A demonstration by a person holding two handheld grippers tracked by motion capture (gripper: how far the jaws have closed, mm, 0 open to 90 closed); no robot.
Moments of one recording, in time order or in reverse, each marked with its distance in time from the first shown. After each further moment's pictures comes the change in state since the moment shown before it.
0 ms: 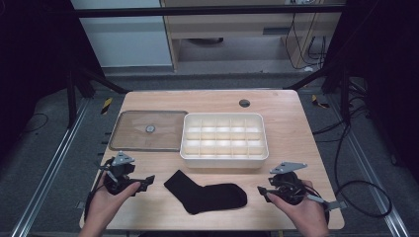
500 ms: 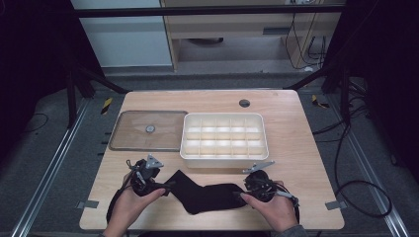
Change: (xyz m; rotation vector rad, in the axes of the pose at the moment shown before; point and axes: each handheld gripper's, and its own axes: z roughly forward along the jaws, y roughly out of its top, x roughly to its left) left arm -0.044 0.011 0.035 0.114 -0.019 0.121; right arm 0.035 0.017 0.058 0.099 0.131 0.055
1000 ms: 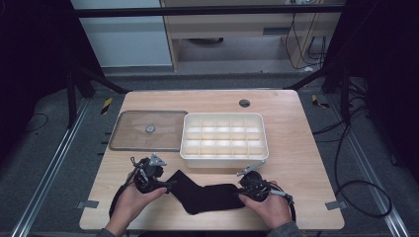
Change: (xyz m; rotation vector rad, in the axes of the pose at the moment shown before) left arm 0.004 0.005 0.014 0.033 -0.057 0.005; right arm 0.001 0.001 0.020 0.081 0.011 -0.052
